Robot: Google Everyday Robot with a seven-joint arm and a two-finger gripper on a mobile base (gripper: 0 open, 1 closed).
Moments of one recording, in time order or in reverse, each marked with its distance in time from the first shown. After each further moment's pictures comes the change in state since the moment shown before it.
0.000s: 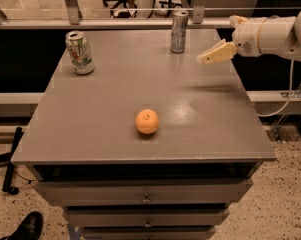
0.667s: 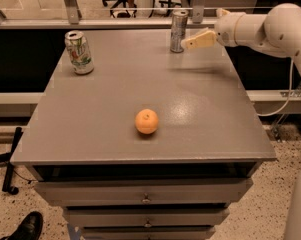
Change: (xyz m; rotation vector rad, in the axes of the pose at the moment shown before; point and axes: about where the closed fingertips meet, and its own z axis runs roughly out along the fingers) arm -0.016 -0.047 0.073 0.070 -0.109 0.071
